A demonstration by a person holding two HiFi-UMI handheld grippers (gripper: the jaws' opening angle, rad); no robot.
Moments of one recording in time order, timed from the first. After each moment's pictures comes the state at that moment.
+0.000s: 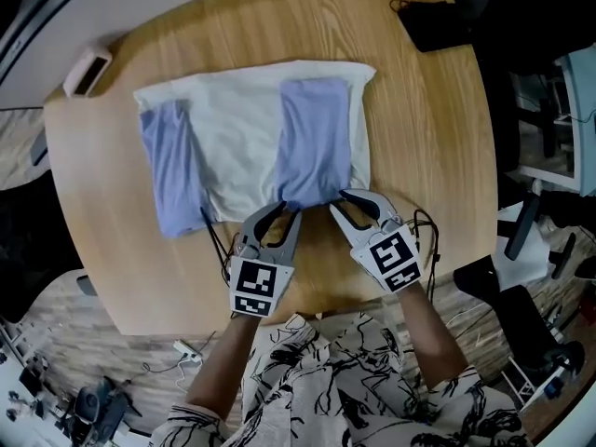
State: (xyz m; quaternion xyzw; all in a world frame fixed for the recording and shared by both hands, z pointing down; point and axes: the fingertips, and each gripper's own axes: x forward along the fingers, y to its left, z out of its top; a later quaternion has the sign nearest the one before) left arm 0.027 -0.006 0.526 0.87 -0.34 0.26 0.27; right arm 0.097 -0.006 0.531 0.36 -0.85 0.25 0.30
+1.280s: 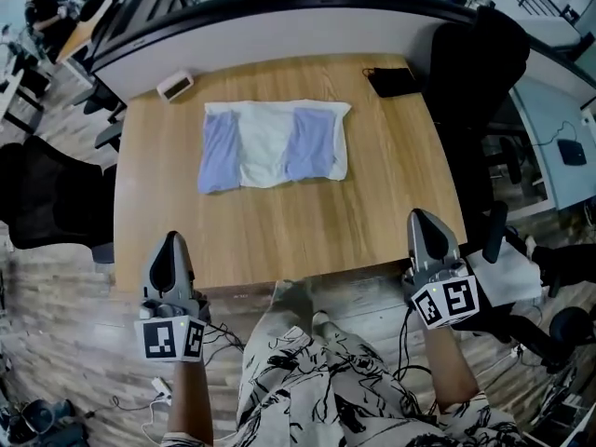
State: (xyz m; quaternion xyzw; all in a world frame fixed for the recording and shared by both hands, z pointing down) left arm -0.160 0.210 0.198 0.79 -0.61 0.03 0.00; right arm 0.230 0.199 0.242 0.56 -0.83 0.05 0.02
